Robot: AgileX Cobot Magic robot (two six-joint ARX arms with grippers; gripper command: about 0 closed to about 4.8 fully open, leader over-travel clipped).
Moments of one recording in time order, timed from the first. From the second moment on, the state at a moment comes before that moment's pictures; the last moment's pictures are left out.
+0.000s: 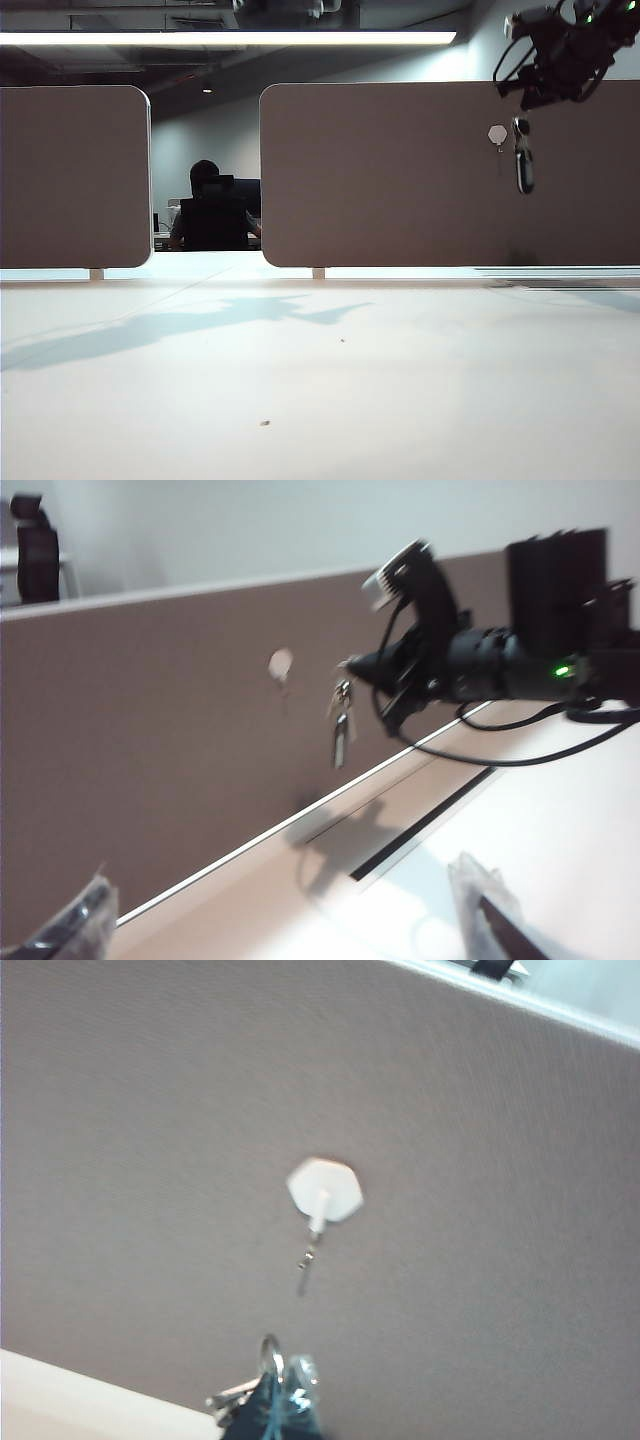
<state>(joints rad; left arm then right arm) -0.57 1.64 1.42 0.25 0.24 0.03 -0.04 2.10 2.00 -0.07 -0.15 -0.29</state>
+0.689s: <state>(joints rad) -0.57 2.00 1.77 0.22 0.18 0.03 -0.04 2.37 2.25 0.07 -0.16 -0.22</state>
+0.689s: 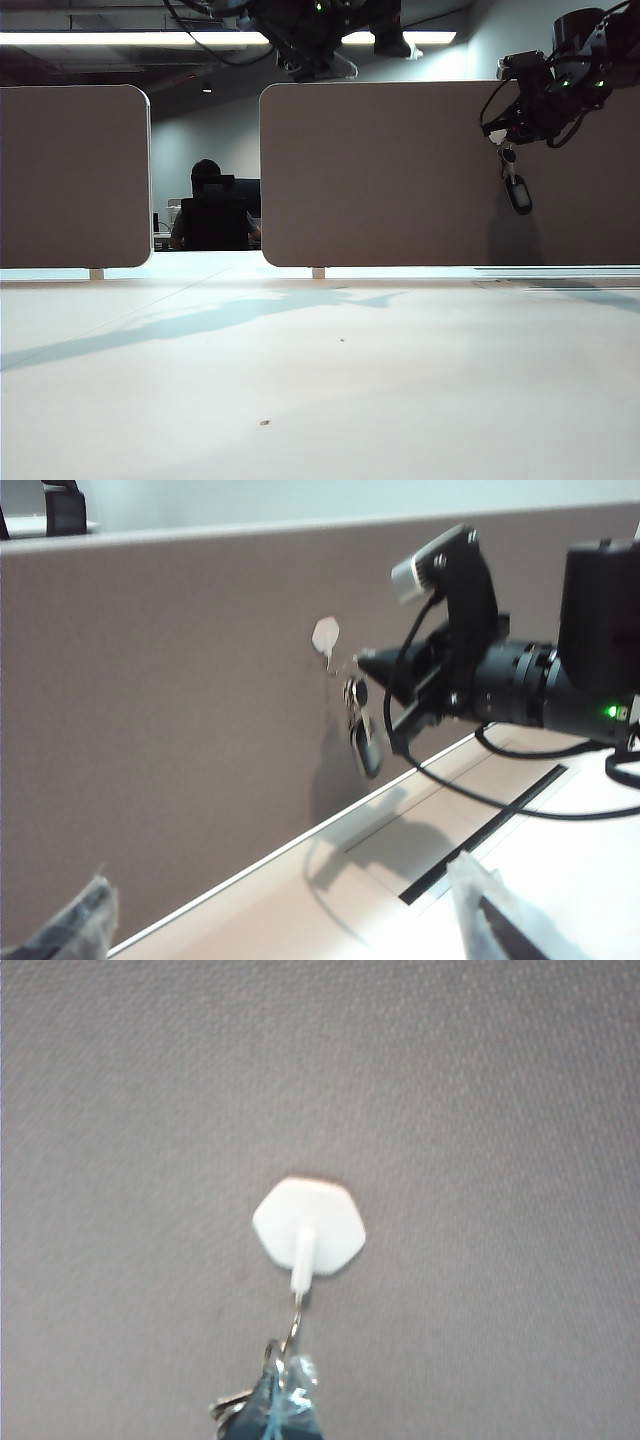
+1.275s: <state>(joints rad) -0.56 2.01 1.77 0.24 0.14 0.05 -0.04 2.53 2.43 0.09 -0.15 -0.18</state>
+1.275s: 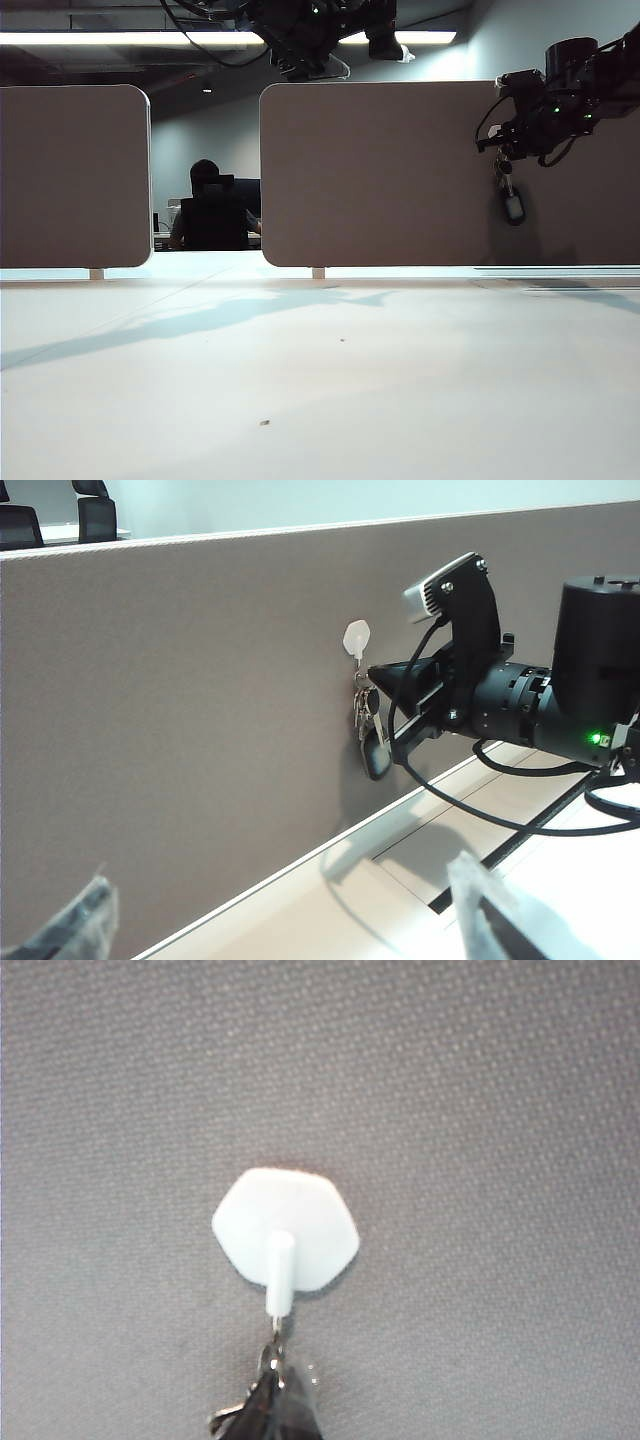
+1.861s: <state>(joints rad) -0.56 1.99 1.77 0.19 0.14 0.05 -0.05 2.51 2.43 0.02 -0.09 -0.18</state>
